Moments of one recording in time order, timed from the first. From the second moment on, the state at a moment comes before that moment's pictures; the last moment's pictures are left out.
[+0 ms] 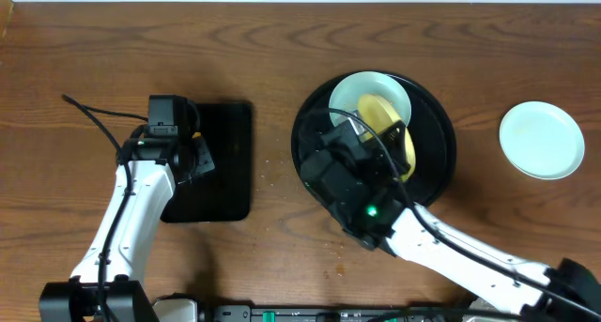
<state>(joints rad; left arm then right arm) 0.01 1.42 0.94 -0.76 -0.06 -0.35 0.91 1.46 0.92 -0.32 1.35 -0.24</state>
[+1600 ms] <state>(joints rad) 0.01 1.43 0.94 -0.79 -0.06 -0.35 -0.72 1.57 0.92 -0.19 -0.17 0.38</state>
